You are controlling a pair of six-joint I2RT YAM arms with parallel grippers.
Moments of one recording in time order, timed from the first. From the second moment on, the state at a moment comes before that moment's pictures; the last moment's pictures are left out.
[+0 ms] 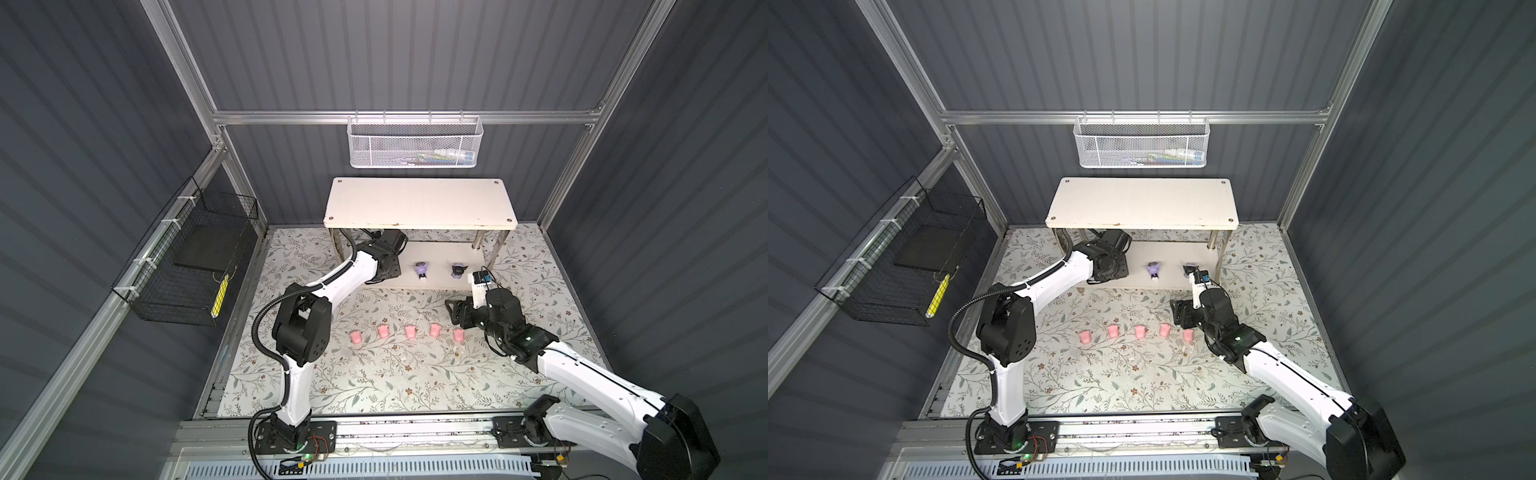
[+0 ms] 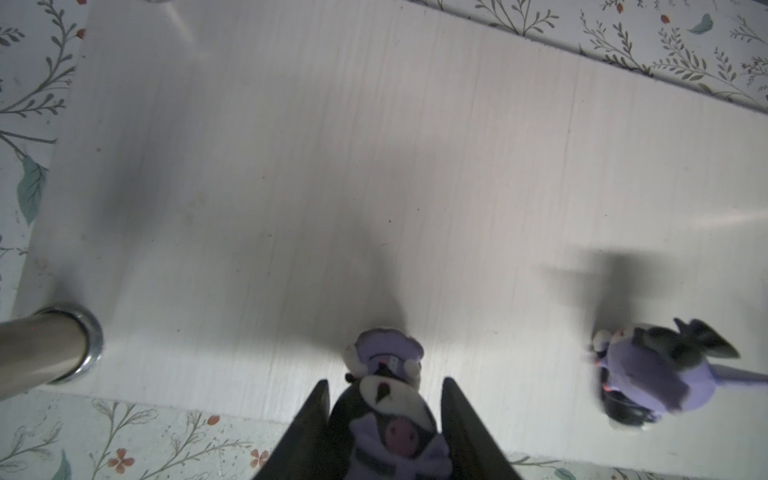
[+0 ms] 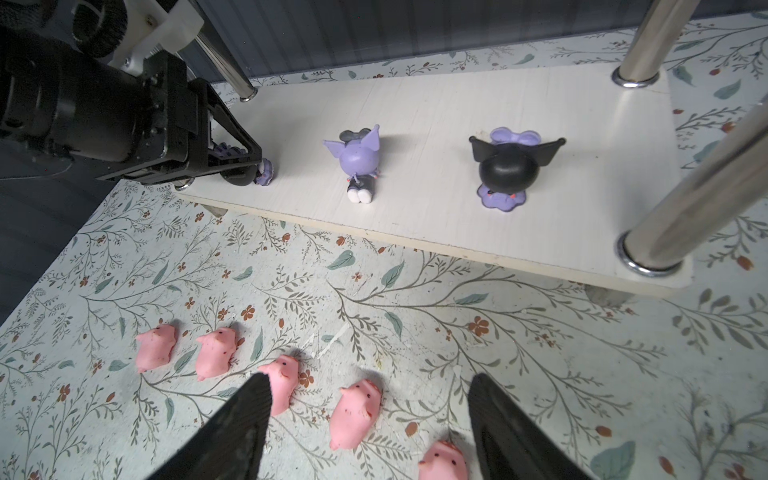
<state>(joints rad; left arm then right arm) -0.58 2.02 1.72 -0.77 -0.22 -0.66 0.56 1.04 0.57 -0.04 0.05 0.35</state>
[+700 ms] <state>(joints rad) -0.58 2.03 1.74 -0.80 -0.20 -0.66 0.56 1.07 0.56 -0.03 0.03 0.36</state>
